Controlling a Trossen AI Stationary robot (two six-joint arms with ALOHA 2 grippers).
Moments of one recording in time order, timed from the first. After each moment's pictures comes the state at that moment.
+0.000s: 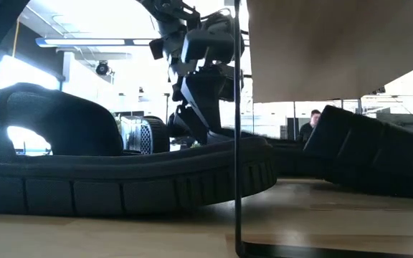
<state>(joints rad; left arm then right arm) 0.17 2.04 1.44 -0.61 0.47 -0.37 1.10 1.51 0.64 -0.46 0.64 2.18</state>
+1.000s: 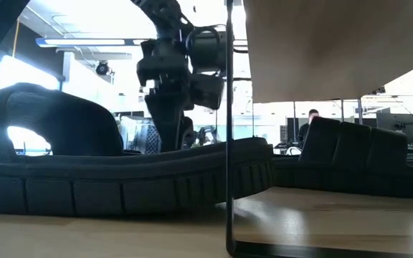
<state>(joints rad) 0.18 2.03 1.39 -0.79 0.39 0.00 1.14 1.64 0.64 -0.30 0.75 2.14</state>
